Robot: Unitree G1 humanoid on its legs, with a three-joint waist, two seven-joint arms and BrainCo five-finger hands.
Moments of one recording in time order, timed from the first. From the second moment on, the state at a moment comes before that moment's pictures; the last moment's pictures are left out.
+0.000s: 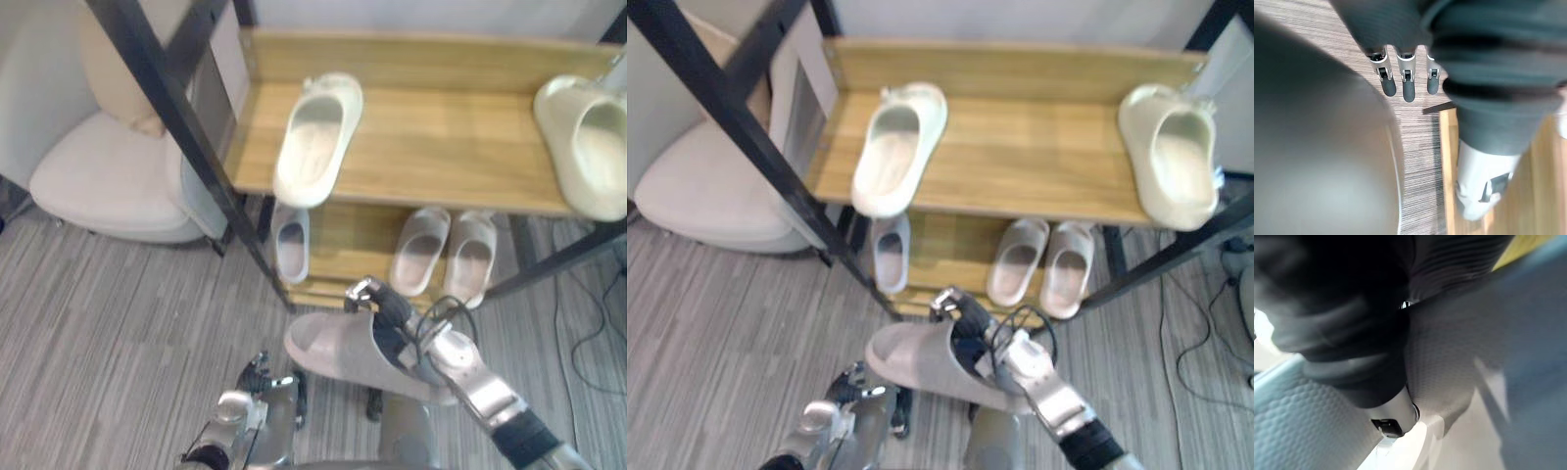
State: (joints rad) left arm -0.14 0.10 -0.12 0.99 -0.05 -0.15 0.03; right arm -0.19 -0.42 0.34 0.03 0.07 -0.19 0.13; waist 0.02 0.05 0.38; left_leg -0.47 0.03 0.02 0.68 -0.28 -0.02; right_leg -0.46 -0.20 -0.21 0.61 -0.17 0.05
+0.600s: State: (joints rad) left arm -0.22 0.04 0.10 0.73 -0.12 -0.17 0.13; right arm -0.59 -0.19 -0.01 0.09 -0.05 -0.15 -0.37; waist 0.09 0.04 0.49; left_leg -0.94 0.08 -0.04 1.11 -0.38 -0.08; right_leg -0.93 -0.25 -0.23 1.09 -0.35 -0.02
